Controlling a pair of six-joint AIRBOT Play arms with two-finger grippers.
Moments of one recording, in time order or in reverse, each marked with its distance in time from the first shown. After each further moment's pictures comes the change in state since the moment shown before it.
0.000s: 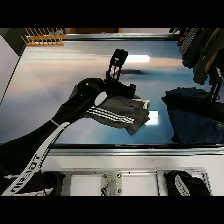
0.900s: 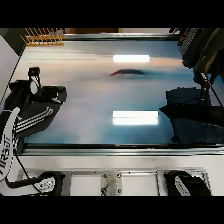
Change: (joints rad) left arm 0.738 0.081 -0.273 0.150 -0.216 0.062; right arm 0.103 0.002 0.000 -0.057 0.129 -0.008
